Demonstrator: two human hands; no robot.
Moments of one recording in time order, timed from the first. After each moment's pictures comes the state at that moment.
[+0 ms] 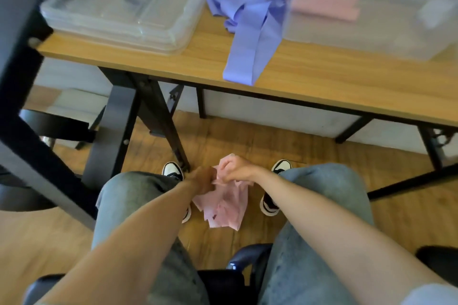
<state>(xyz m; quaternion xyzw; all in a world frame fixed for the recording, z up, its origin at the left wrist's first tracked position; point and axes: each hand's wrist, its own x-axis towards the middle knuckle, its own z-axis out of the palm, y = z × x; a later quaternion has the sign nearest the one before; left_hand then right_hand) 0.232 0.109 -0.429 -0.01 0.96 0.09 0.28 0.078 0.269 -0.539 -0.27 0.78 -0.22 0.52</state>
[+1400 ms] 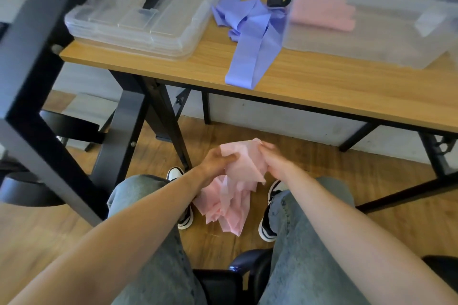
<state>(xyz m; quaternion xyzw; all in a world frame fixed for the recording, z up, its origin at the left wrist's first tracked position) 0.214 0.135 -0.367 -0.24 0.61 0.75 0.10 0.113 0.301 -0.339 0.06 0.74 -0.56 0.36</state>
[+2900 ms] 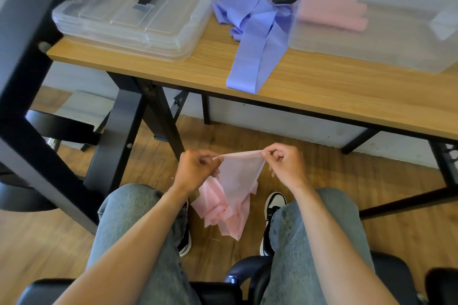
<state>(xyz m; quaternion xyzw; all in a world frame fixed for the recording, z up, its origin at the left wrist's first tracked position) 0.250 0.113 -0.339 -0.18 0.83 0.52 -0.12 0.127 0.336 -0.321 -0.19 0.88 -0.43 0.11</state>
